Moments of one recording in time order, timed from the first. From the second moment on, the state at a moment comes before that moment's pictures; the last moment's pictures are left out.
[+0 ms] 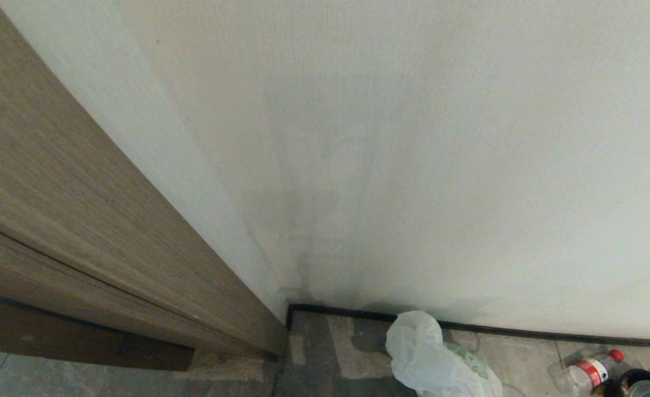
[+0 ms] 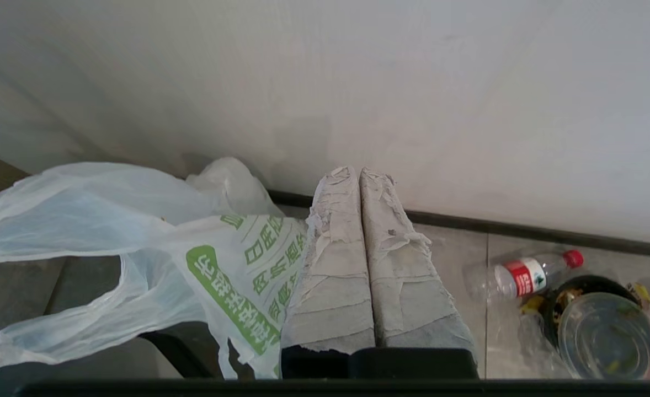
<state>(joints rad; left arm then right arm) 0.00 0.00 0.00 0.00 0.00 0.00 0.00 0.07 0.00 0.00 0.01 -0.04</state>
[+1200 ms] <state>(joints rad) 0.00 0.00 0.00 0.00 0.00 -0.01 0.00 0.05 0.00 0.00 0.01 -0.03</state>
